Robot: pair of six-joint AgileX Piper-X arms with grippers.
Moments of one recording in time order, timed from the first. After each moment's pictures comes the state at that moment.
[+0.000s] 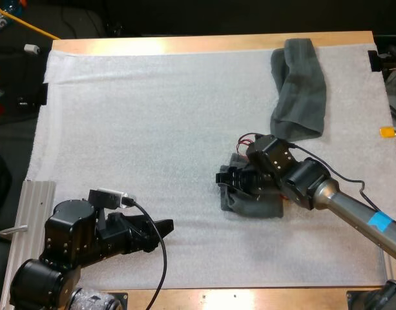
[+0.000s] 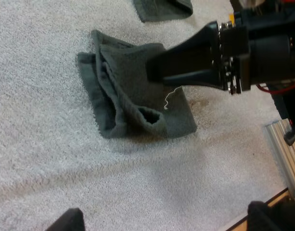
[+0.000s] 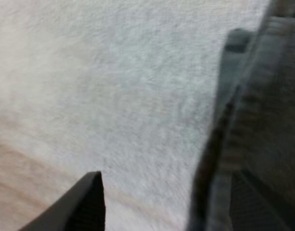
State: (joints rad) left arm -0.28 0.52 -0.70 1.05 0.57 -2.16; right arm 0.73 1.47 -0.96 0.57 -0.22 -1.11
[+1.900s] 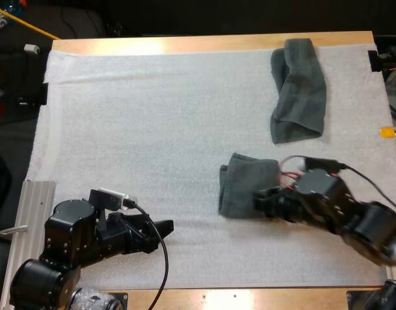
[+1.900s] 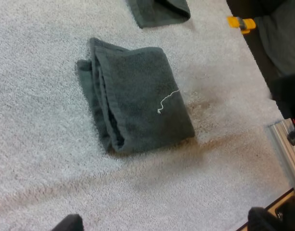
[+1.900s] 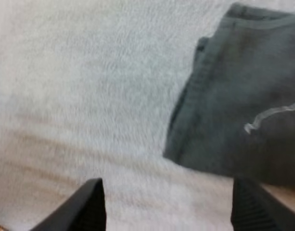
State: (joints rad) left arm -0.28 0.52 -0.70 1.05 0.57 -2.12; right arm 0.79 0.93 -0.80 0.77 -0.06 -1.09
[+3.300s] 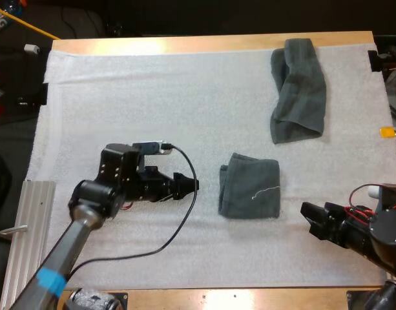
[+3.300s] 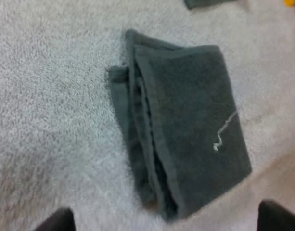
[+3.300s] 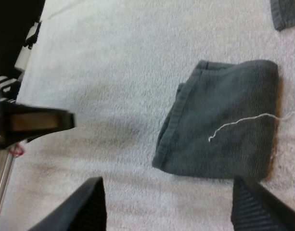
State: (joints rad) left arm -0.28 1.18 -0.69 0.59 0.64 -2.12; right arm 0.79 0.55 -0.80 0.98 0.08 -1.06
